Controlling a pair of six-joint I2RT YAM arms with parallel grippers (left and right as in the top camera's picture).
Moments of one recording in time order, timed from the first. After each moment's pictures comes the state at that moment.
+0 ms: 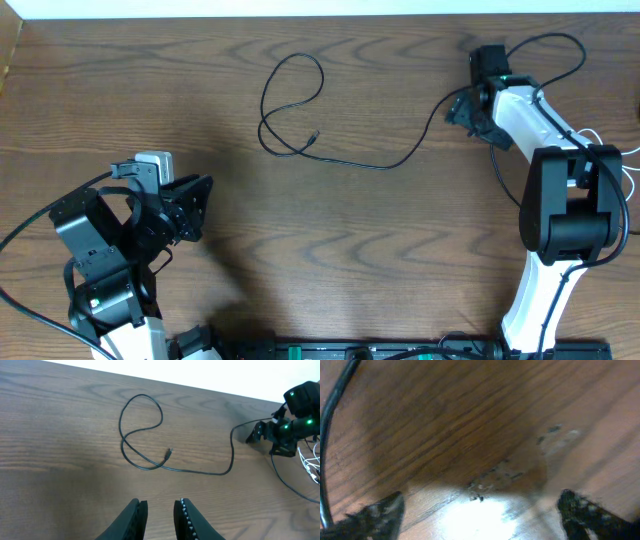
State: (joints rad) left arm 0.44 0.79 0.77 -0.65 0.78 0.12; right arm 0.06 2.14 1.52 -0.68 0.21 0.61
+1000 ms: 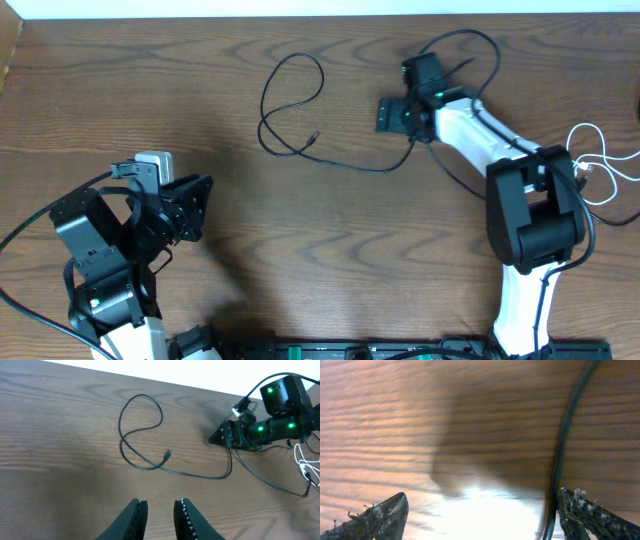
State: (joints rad) left arm 0.44 0.79 0.77 -0.65 0.79 0.12; right arm 0.32 2.13 1.50 -0.48 -0.05 0.44
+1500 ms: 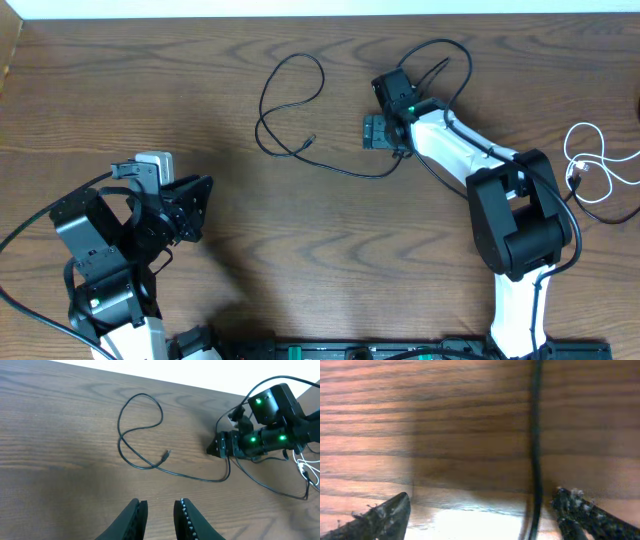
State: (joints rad) left arm 0.44 0.79 0.77 -0.66 0.79 0.12; right arm 0.42 2.13 1.45 -0.53 0.12 0.52
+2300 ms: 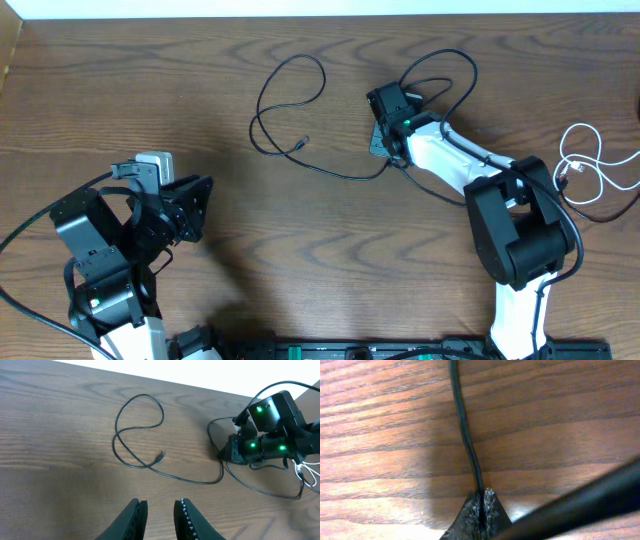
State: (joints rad) left arm 0.44 0.79 0.77 -0.66 0.79 0.12; right arm 0.45 2.09 1.37 -0.46 0.19 0.66
